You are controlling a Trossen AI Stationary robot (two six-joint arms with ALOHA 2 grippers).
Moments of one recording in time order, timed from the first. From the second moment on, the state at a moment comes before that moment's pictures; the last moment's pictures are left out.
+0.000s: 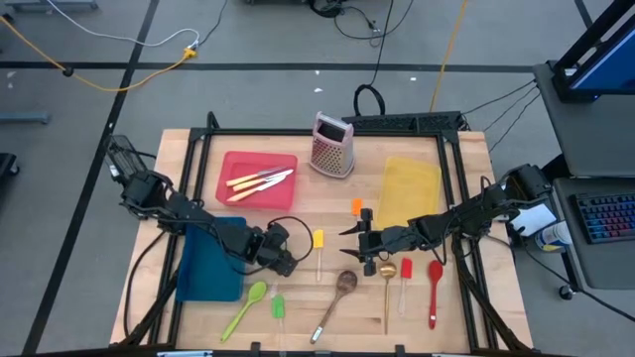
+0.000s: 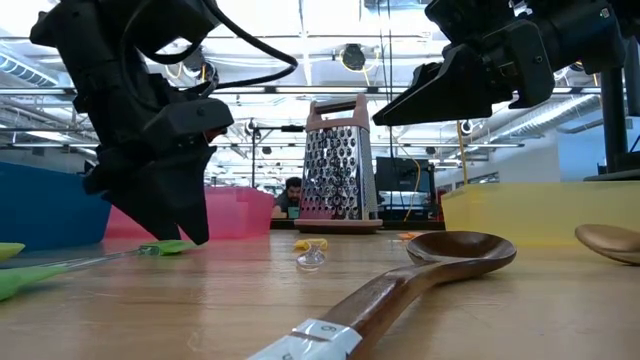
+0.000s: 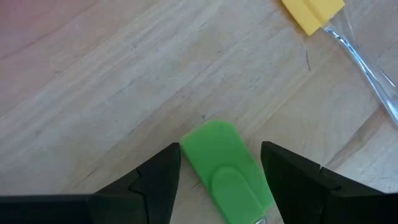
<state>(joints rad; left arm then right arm) -0.38 1.74 0.87 -0.36 -0.28 -1.21 0.33 1.49 0.59 0.48 0.34 -0.10</state>
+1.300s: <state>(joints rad) -0.38 1.63 0.98 -0.45 -0.33 -1.01 0.33 1.49 0.59 0.48 0.34 -0.10</state>
